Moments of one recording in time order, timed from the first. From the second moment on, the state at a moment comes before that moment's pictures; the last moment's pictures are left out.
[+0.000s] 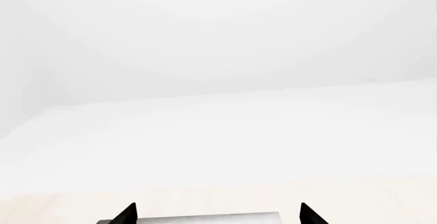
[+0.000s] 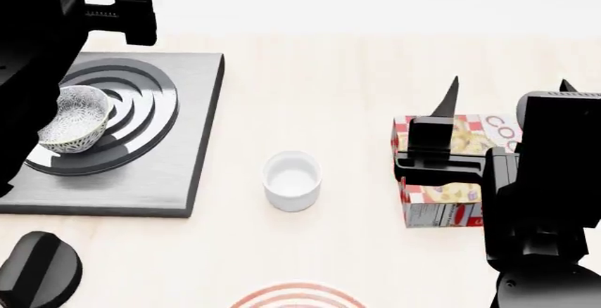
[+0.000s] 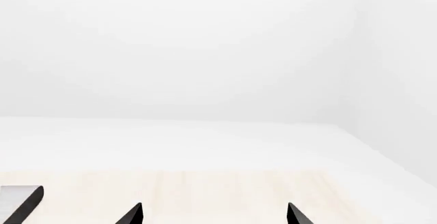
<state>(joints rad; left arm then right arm) -1.31 -0.15 0.32 -0.72 -0.31 -0.53 -0.13 0.61 0.35 0.03 -0.58 0.41 1.00 0.29</state>
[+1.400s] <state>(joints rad) -1.23 -0.17 0.48 -0.75 -0.21 -0.59 -0.21 0.61 0.36 0.02 -0.57 0.44 1.00 0.31</state>
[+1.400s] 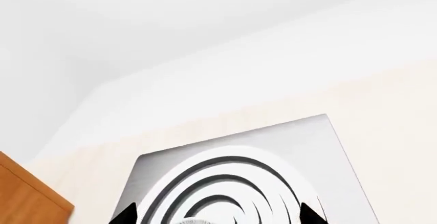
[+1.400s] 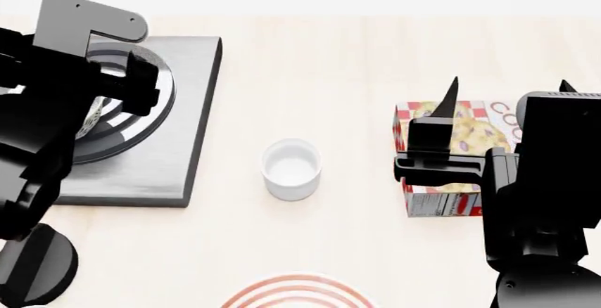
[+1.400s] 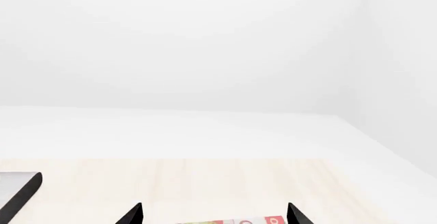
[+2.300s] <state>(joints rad) -1.22 -0.17 0.49 -0.81 -0.22 -0.64 -0.24 0.61 0.37 0.02 -0.57 0.45 0.99 0.32</state>
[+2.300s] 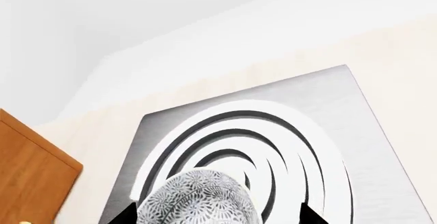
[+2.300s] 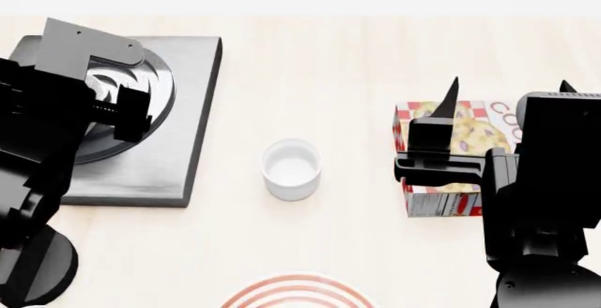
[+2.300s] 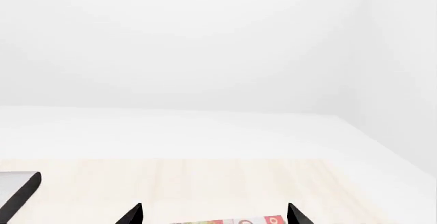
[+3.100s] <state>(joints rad) -1.20 -0.18 0.51 -0.82 -0.23 -0.68 -0.24 0.61 0.37 0.02 -0.57 0.46 0.99 0.33</state>
